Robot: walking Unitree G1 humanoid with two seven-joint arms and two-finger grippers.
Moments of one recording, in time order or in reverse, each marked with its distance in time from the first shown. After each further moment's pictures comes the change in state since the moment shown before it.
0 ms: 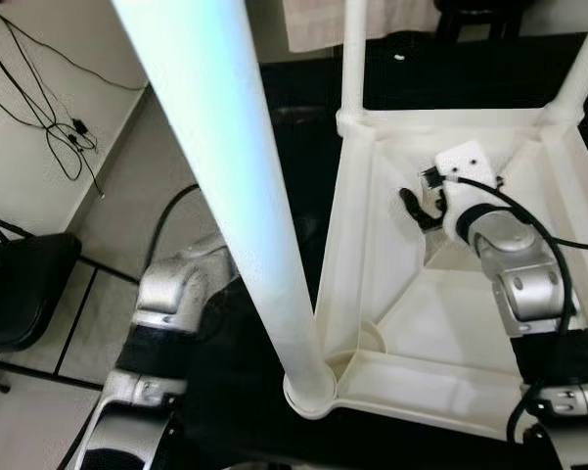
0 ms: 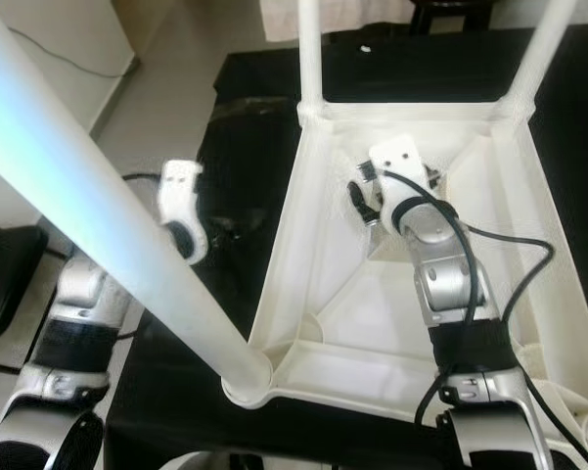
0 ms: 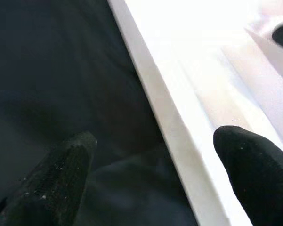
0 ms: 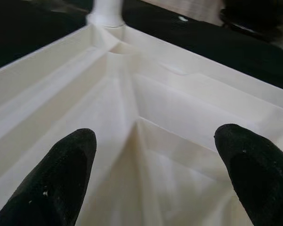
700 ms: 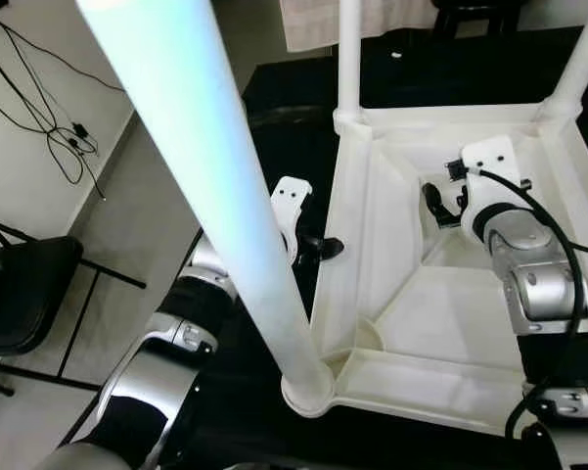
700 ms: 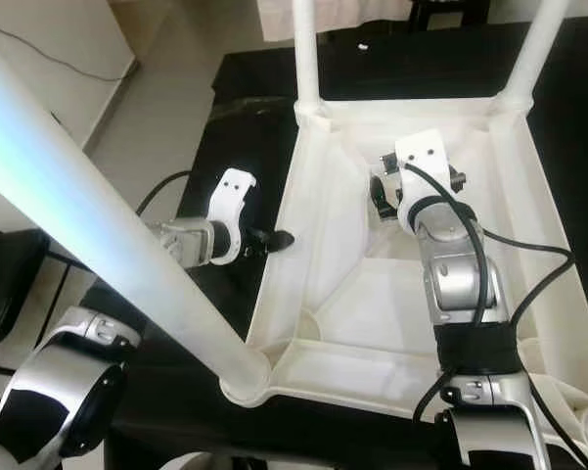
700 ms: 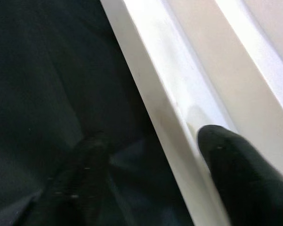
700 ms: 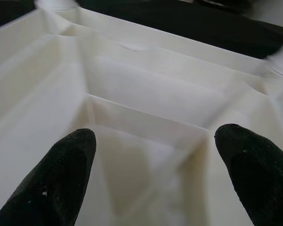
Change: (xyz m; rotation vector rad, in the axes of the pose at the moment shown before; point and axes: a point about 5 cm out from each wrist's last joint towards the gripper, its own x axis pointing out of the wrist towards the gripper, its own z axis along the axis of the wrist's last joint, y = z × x) left arm 0.025 0.006 -0.009 0.065 0.176 0.123; right arm -0.003 -0.010 -0.003 0.060 0.046 -0.084
